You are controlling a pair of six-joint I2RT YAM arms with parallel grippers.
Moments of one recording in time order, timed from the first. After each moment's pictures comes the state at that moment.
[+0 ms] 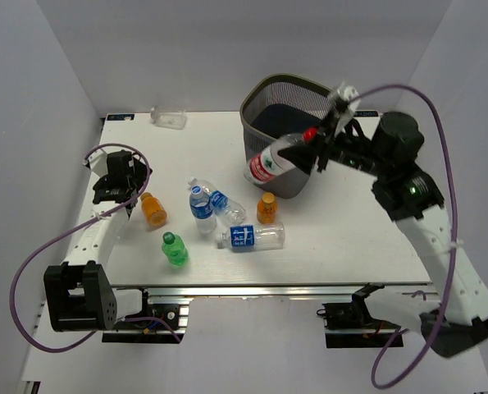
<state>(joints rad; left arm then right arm) 0.03 1.25 0.87 -0.26 -0.38 -0.78 0.48 1.07 1.40 -0.35 -0.60 0.11</state>
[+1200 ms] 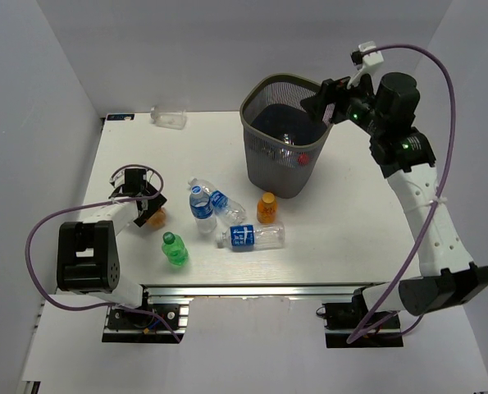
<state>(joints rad) 0.03 1.51 0.76 -0.25 -0.19 -0.74 0.29 1.39 1.68 -0.39 -0.30 0.08</state>
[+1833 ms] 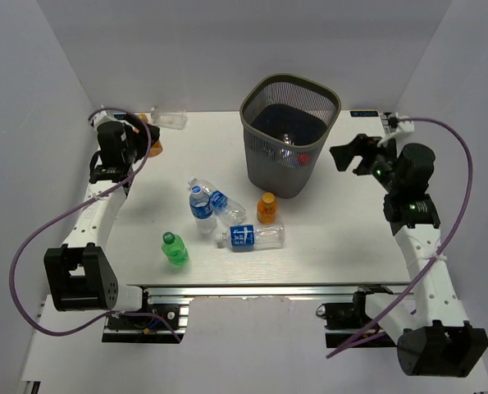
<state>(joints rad) 0.03 1.38 1.08 -0.08 -0.04 -0.75 0.07 0.98 1.02 -0.15 -0.38 0.24</state>
